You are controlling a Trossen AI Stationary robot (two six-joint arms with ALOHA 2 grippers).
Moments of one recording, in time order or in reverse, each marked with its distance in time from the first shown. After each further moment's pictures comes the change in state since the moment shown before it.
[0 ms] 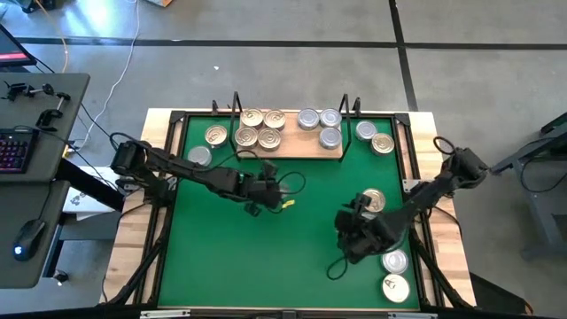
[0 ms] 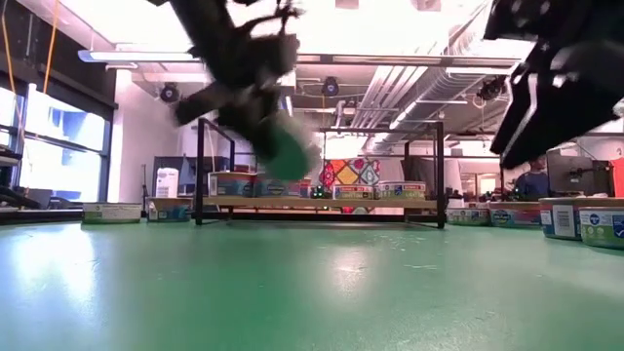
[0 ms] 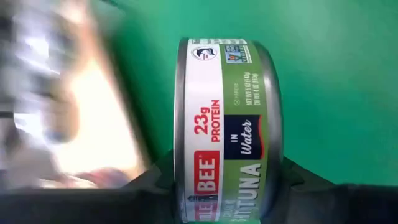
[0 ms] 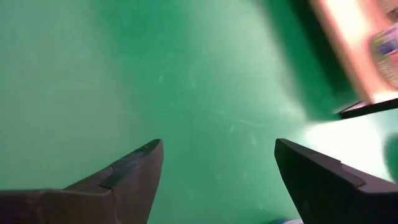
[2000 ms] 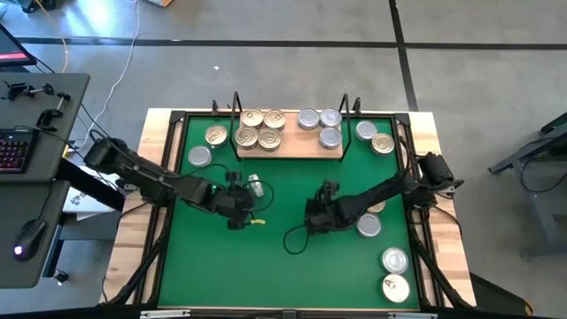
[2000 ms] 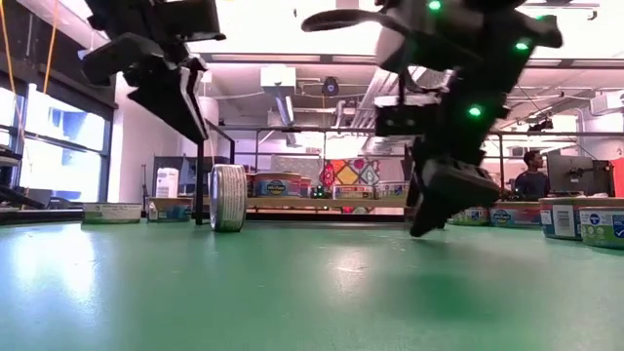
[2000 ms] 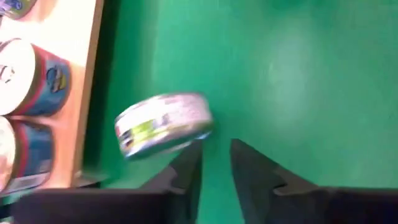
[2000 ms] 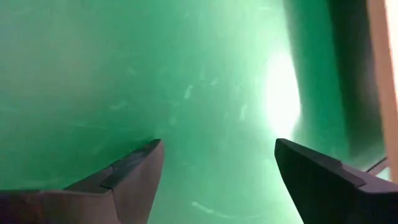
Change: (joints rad) left arm -0.175 -0.253 -0.220 -0.165 -0.001 -0.718; right arm -0.318 0.288 0.112 0.218 -0.095 -0.491
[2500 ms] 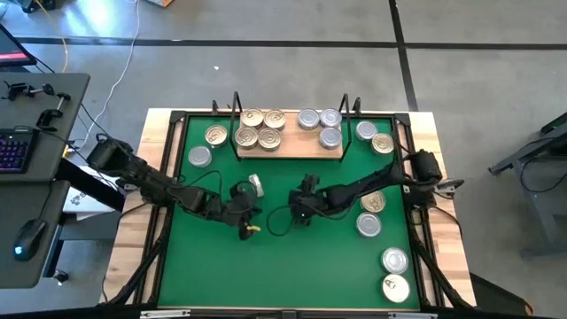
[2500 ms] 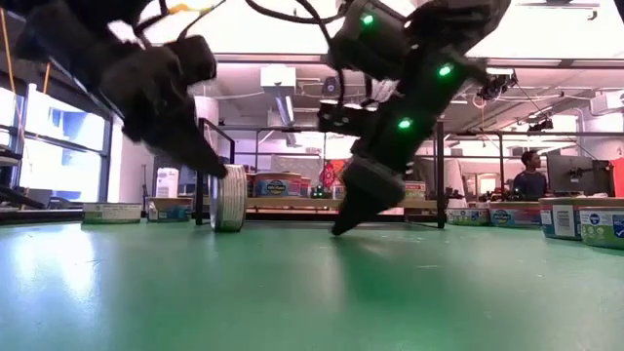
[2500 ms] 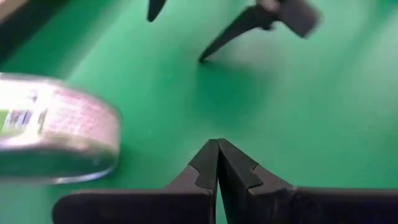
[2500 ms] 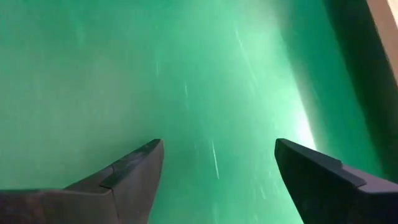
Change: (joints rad) left arm -0.054 0.029 -0.354 0.790 0.054 -0.305; right arm -0.130 0.067 0.032 0.367 -0.112 -0.204
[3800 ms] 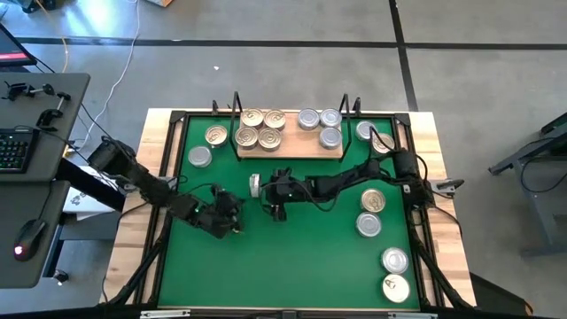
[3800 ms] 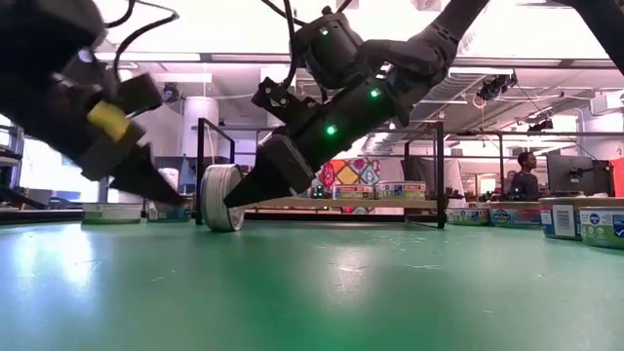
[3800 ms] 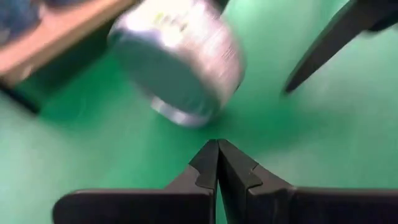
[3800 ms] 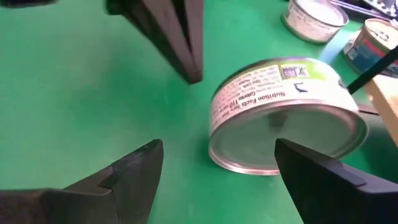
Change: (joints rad) left arm -0.120 0.030 -0.184 0.037 -0.413 -0.228; right arm -0.135 0.177 0.101 0.596 -0.351 -0.379
